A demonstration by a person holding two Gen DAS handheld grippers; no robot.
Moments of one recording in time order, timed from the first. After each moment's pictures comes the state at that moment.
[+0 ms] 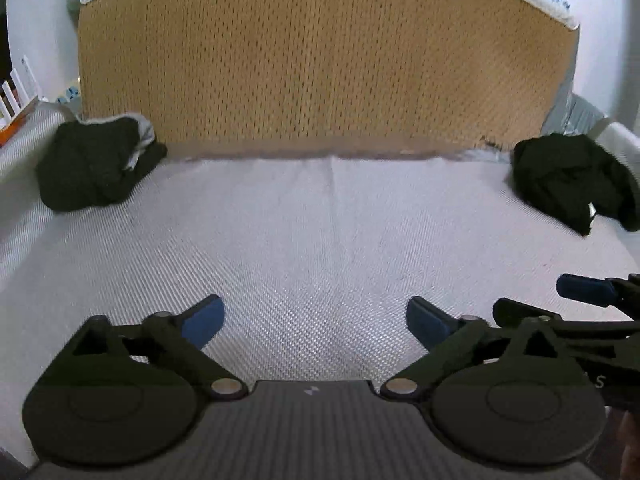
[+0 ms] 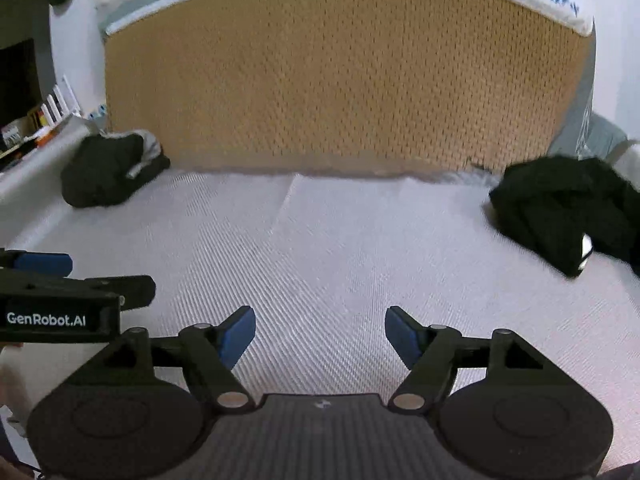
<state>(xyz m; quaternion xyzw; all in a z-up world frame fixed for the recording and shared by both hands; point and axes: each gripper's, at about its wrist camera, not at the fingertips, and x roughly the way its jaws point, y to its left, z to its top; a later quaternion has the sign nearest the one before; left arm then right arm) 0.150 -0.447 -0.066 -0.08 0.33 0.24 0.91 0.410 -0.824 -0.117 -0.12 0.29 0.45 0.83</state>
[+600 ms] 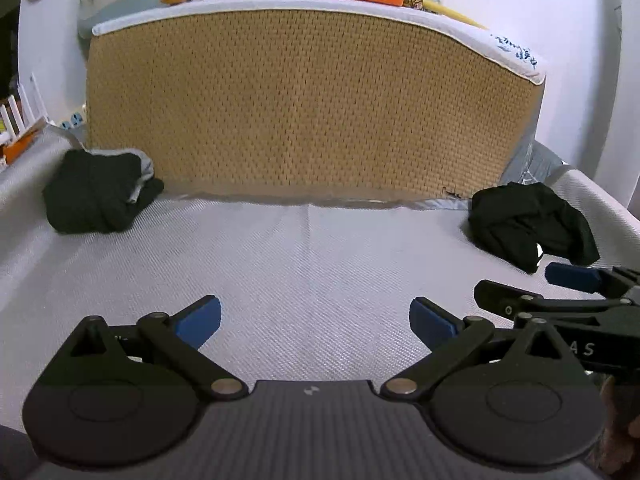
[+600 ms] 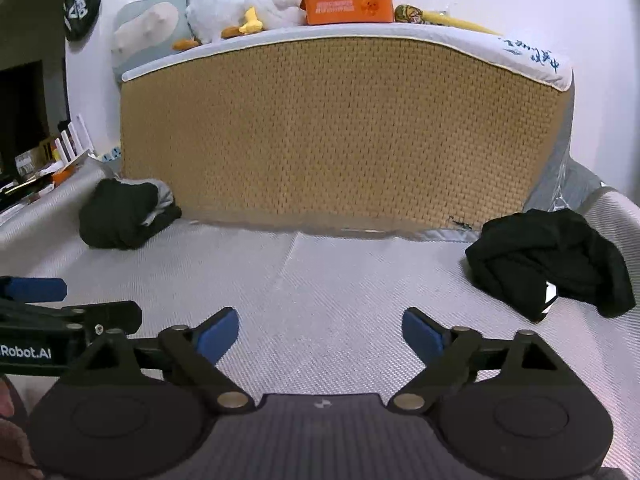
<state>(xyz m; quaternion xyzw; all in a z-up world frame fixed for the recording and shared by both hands) 0.096 -0.462 -0.019 -0.10 0.28 0.21 0.93 0.380 -0.851 -0.066 -0.10 0.24 0.45 0.85</state>
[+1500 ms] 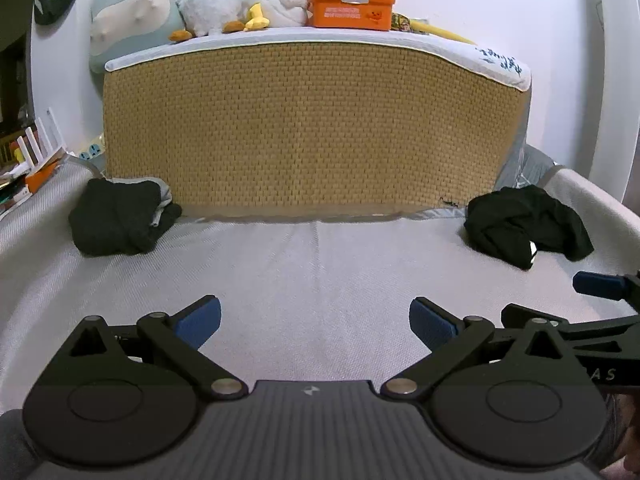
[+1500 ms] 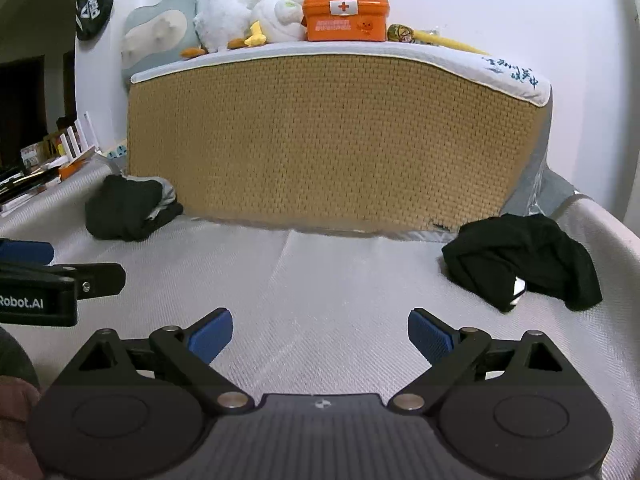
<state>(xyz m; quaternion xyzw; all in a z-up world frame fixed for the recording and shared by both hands) 0.061 -0.488 0.003 -0.06 0.26 0.23 0.94 0.344 -0.901 -0.059 -0.11 0.22 0.45 0.86</state>
